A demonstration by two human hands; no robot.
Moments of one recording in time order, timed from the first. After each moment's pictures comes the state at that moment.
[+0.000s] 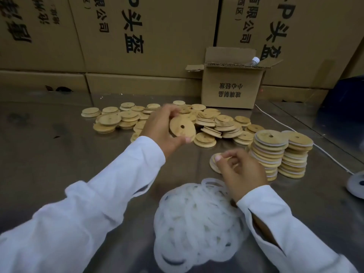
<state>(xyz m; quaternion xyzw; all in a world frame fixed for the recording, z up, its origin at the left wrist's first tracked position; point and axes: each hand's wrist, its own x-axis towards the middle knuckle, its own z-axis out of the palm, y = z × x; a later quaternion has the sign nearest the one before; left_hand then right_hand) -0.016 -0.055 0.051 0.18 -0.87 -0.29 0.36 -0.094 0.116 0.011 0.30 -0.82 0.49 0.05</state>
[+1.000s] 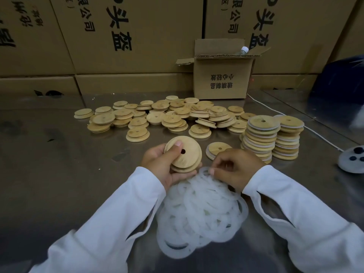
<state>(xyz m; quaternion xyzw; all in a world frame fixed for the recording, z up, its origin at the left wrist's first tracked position) 0.024 0.005 0.028 0.21 -0.50 -0.81 0.22 -0.101 0.136 0.018 0.48 -0.83 0.27 -0.06</state>
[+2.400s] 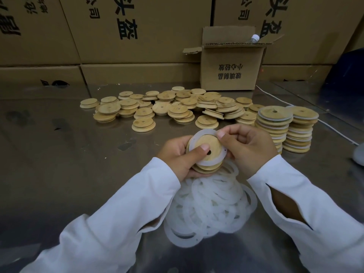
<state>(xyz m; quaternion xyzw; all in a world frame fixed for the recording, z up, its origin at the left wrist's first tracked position) 0.024 0.010 0.018 0.10 -0.63 -0.76 0.16 -0.068 0.120 0.032 0.31 -0.67 0.67 -0.10</state>
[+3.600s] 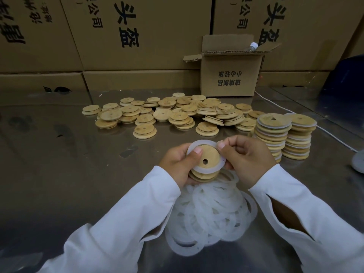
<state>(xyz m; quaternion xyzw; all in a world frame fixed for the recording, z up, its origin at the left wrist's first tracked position) 0.023 0.008 0.018 0.16 -0.67 -0.70 0.18 -0.070 0.121 0.032 0.32 -0.72 0.61 -0.10</state>
